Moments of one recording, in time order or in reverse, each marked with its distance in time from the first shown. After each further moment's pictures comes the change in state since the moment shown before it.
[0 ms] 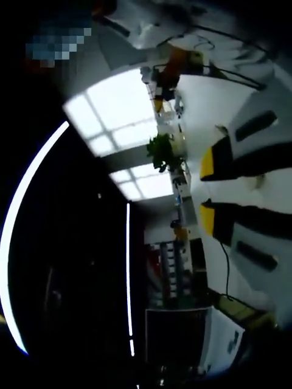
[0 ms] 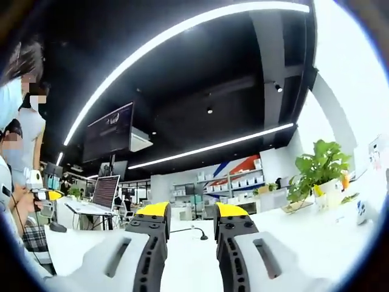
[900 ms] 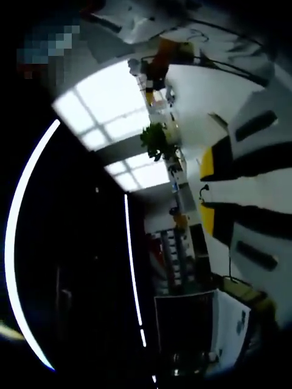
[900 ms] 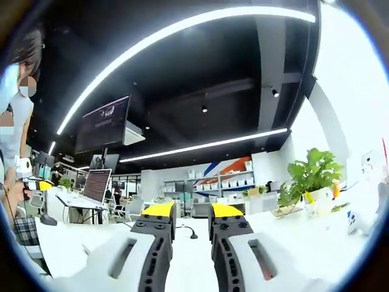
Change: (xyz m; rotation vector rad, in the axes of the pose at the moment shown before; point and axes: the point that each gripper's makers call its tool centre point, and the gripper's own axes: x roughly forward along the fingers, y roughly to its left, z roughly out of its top) left arm -0.015 0.019 0.006 0.071 0.025 0.086; right arm 0.003 0.009 0.003 -0.086 0.030 -0.012
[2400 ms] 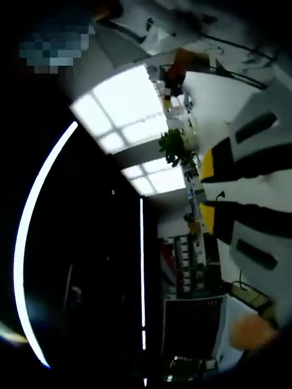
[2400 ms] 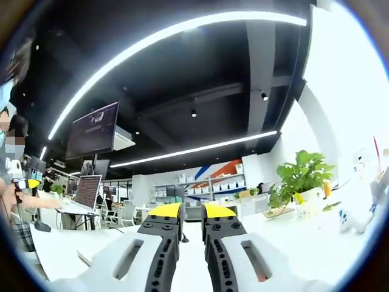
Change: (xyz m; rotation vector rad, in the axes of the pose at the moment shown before) left arm -0.014 -0.012 0.035 -0.023 -0.125 -0.030; right arm -0.006 -0.022 0.005 0.038 -0.018 -0.069
